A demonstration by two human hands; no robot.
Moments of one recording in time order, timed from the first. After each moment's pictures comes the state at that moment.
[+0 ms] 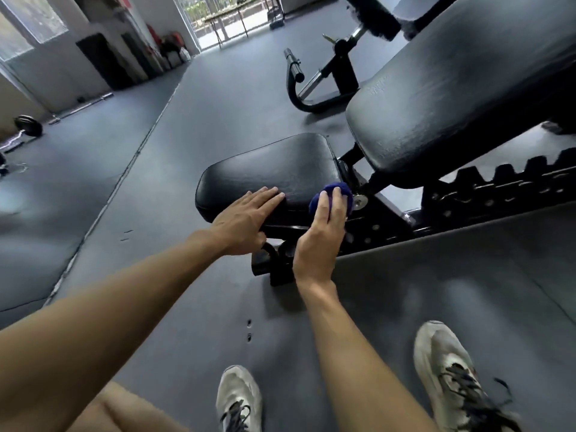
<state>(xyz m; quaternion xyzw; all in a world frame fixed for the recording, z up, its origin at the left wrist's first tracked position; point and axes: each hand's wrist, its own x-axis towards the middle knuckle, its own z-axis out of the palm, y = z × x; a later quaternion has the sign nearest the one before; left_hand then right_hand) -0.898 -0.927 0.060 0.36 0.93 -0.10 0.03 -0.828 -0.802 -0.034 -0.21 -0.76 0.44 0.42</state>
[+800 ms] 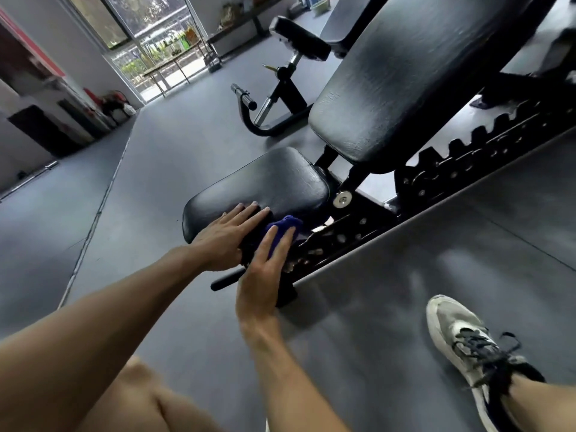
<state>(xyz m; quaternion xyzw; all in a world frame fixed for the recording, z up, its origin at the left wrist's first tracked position) -0.937 -0.961 0.071 0.43 0.89 -0.16 0.09 -0.840 -0.933 -0.028 -0.29 -0.68 0.51 0.44</state>
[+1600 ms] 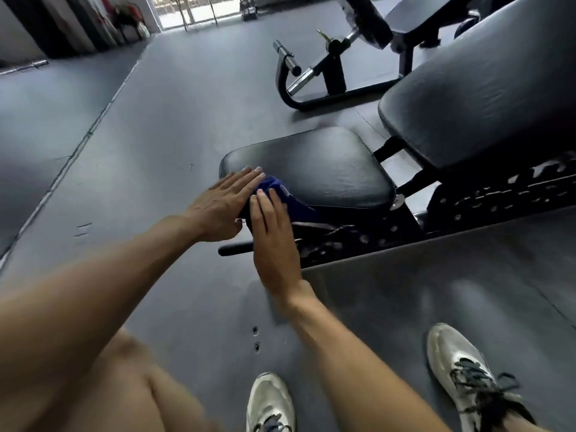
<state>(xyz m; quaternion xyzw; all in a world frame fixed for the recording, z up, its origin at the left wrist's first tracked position) -0.992 -1.059 0.043 0.44 0.89 -0.04 -0.04 -0.885 -0.940 -0.040 0.02 -0.89 0.25 0.39</state>
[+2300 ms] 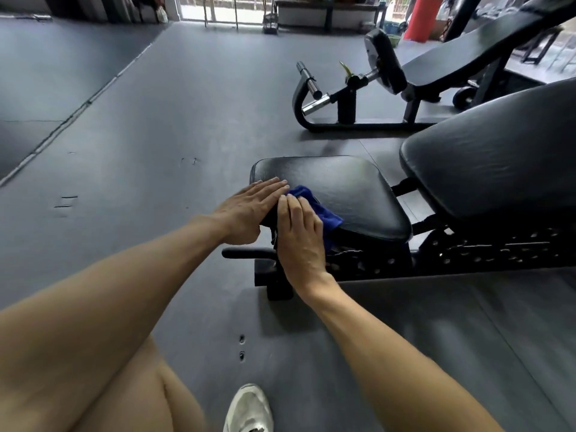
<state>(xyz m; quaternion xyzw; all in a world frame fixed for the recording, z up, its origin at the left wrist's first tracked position) -0.998 -1.069 0.036 0.43 0.90 0.03 -0.04 -0.906 -0.929 -0.014 0.01 -0.95 0.05 0.32</state>
